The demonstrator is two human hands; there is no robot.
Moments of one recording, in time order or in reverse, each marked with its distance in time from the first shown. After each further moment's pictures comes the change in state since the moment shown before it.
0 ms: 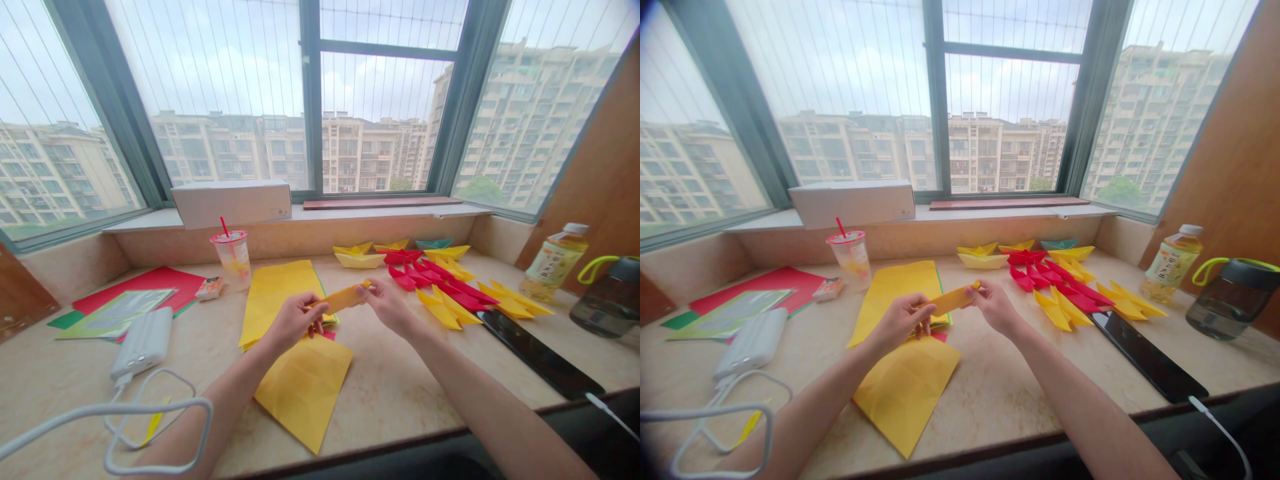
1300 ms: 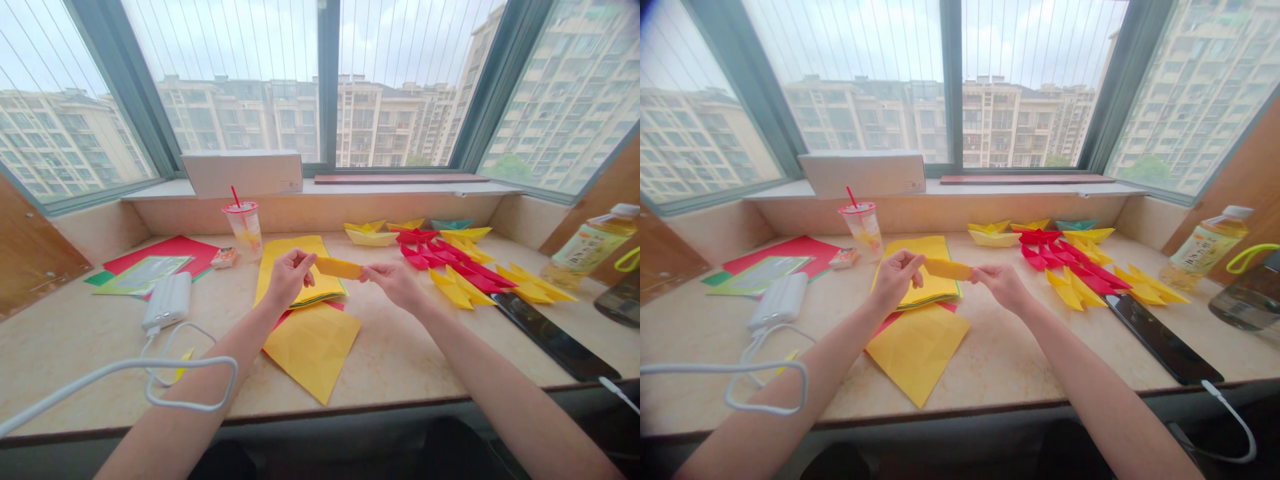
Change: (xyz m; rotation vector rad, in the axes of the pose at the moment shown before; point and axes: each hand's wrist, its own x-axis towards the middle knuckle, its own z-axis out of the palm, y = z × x) left_hand 0.007 0.005 -0.019 -0.118 0.364 0.172; right_hand -0.007 -0.003 -0.005 -0.293 -0.024 -0.030
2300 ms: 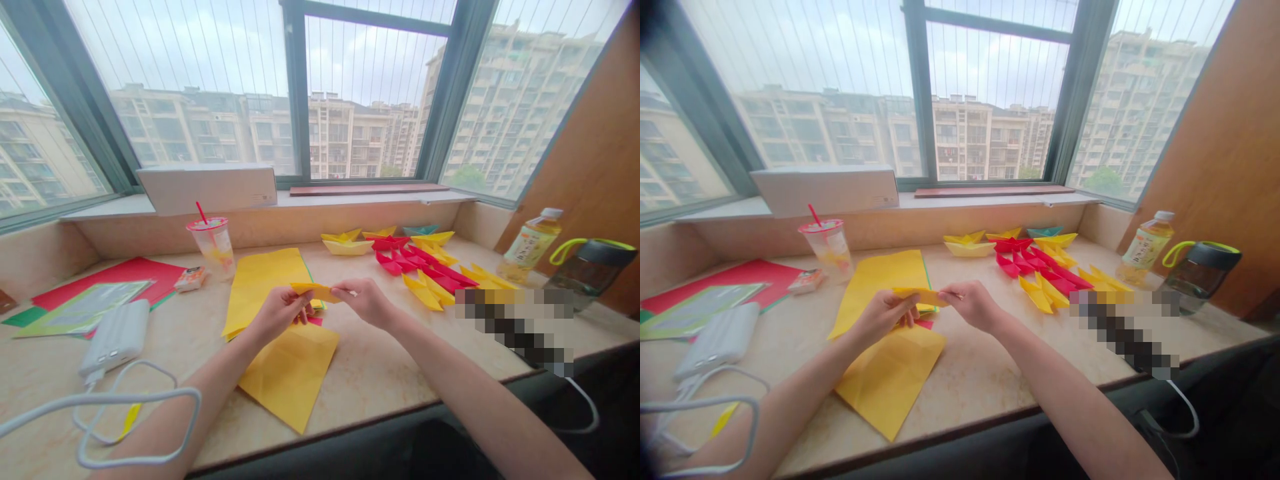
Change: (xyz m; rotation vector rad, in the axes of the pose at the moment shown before) left_hand -0.015 -0.012 0.013 0.146 -0.414 -0.140; right_hand -0.005 -0.001 0.010 -0.245 -0.052 -0.228
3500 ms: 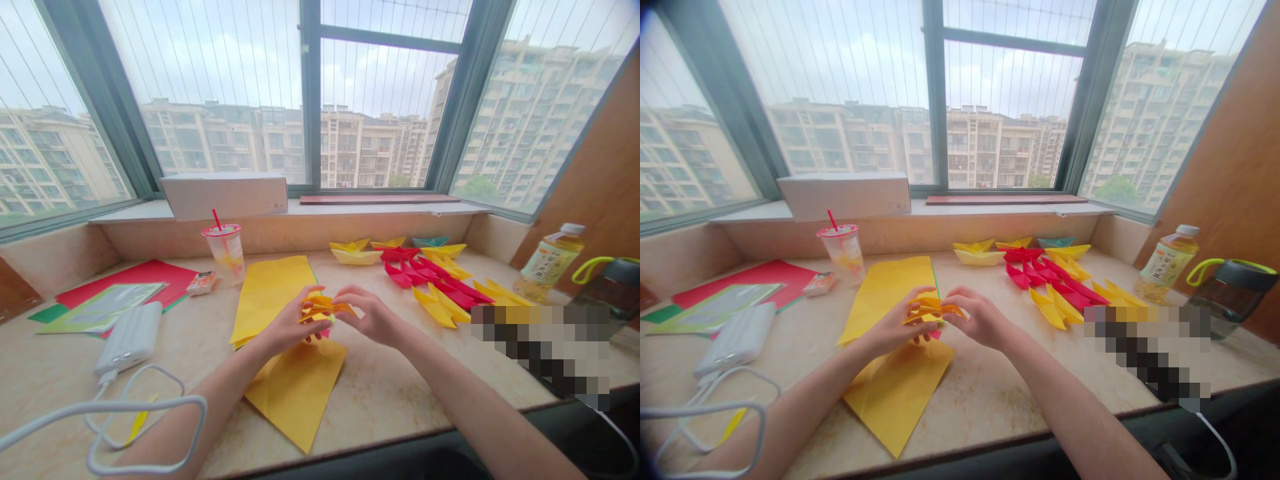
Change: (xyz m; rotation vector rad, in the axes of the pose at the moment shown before) left_hand -0.005 -0.001 0.003 -0.095 -0.139 -0.041; right_hand -0.003 0.000 -0.002 -0.083 -0.109 -0.239
